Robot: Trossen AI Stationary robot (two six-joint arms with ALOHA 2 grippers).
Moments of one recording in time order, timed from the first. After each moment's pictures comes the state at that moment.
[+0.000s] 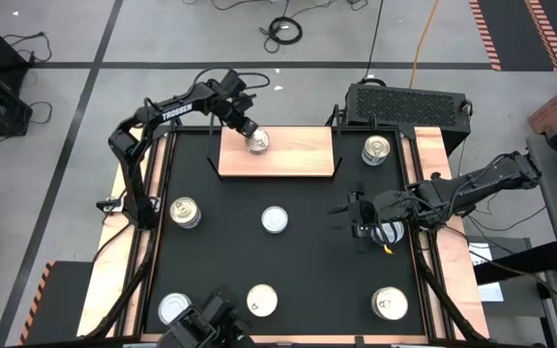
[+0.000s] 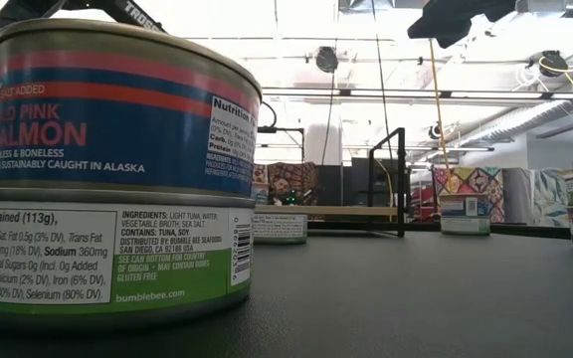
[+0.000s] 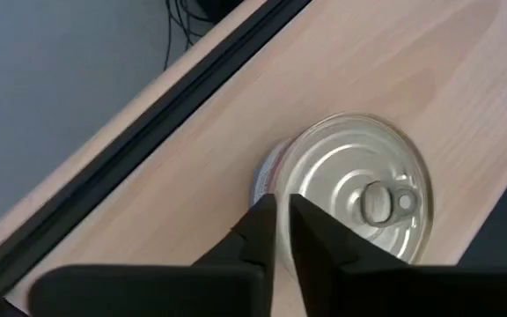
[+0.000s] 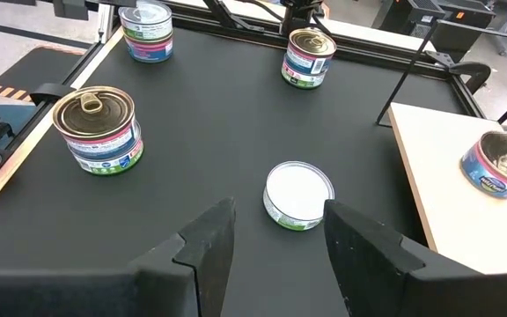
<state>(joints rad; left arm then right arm) 0.85 1.91 1.52 -0.75 0.31 0.00 0.29 1.01 0.81 -0.32 0.23 0.01</state>
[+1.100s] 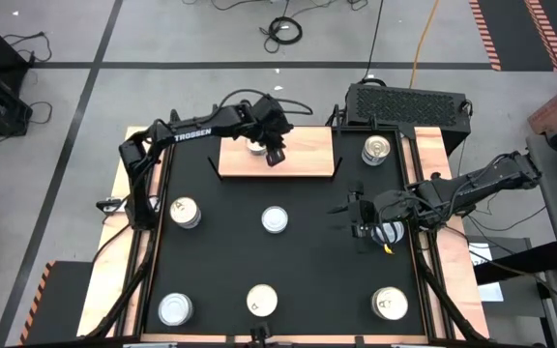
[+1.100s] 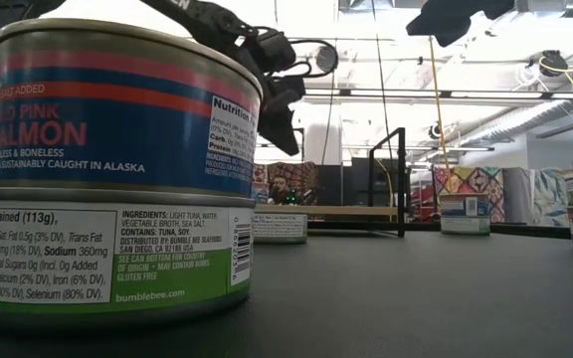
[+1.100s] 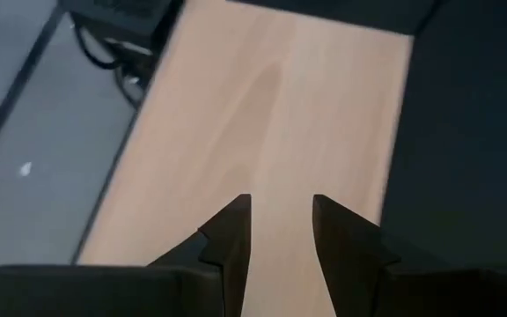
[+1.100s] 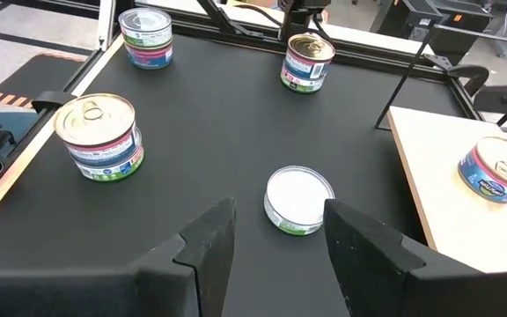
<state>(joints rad) 0.50 1.91 1.61 -0.61 0.09 0.22 0.29 1.01 0.81 -0.30 0.23 0.01</state>
